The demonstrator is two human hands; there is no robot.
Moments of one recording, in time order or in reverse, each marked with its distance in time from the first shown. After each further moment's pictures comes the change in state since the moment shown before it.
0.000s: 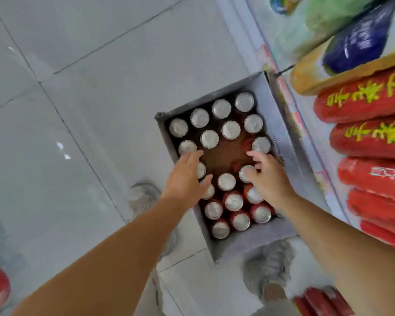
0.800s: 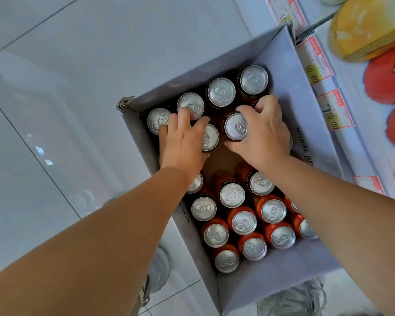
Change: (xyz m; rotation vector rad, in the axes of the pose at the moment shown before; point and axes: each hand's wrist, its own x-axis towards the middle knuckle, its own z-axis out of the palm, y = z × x) left_hand 0.122 -0.029 0.048 0.558 0.316 0.223; right_hand 0.128 0.008 0.046 -0.516 0.324 -0.260
